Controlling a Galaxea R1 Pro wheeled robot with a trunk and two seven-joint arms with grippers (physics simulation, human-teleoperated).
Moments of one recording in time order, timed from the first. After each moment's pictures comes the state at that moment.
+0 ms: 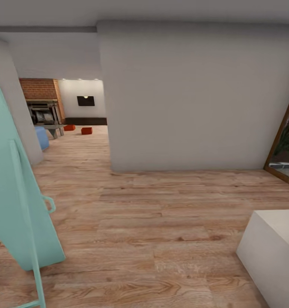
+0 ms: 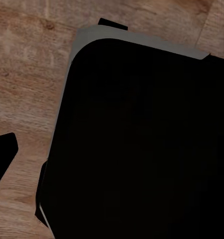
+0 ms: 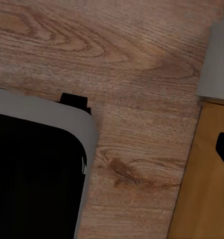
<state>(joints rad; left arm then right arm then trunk) 0.00 0.01 0.01 -0.08 0.29 -0.01 0.00 -0.12 -0.06 0.16 0.03 0.08 -0.20 -0.09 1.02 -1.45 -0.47</state>
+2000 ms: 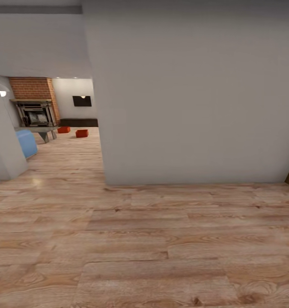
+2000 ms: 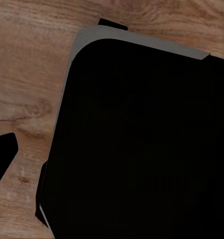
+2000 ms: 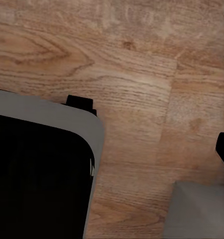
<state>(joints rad) 0.00 0.01 0.01 -0.08 0.29 -0.01 0.00 -0.12 -0.05 0.16 0.03 0.07 -0.21 -0.08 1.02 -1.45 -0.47</state>
